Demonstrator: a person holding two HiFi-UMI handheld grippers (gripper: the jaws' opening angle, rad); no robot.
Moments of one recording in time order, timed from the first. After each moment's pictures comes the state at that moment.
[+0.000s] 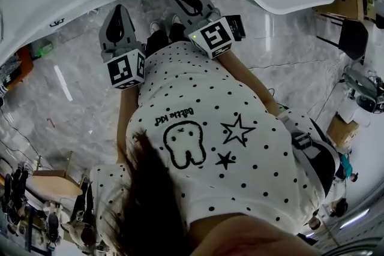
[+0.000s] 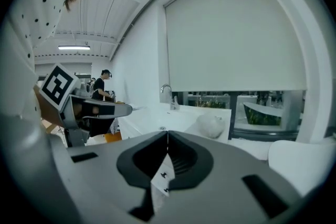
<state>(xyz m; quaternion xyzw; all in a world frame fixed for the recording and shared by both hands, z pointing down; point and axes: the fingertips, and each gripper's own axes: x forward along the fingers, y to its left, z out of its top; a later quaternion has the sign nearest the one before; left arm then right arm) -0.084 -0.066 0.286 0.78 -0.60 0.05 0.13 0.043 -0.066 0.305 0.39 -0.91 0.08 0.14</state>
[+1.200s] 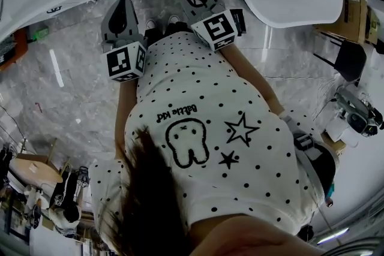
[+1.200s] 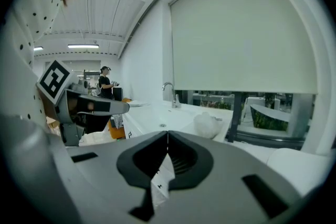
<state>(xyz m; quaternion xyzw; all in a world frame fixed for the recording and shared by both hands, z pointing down) -0.034 -0.075 0.284 0.76 -0.63 0.04 0.14 0.089 -0.096 0.307 0.34 -0.92 0.06 0.15</state>
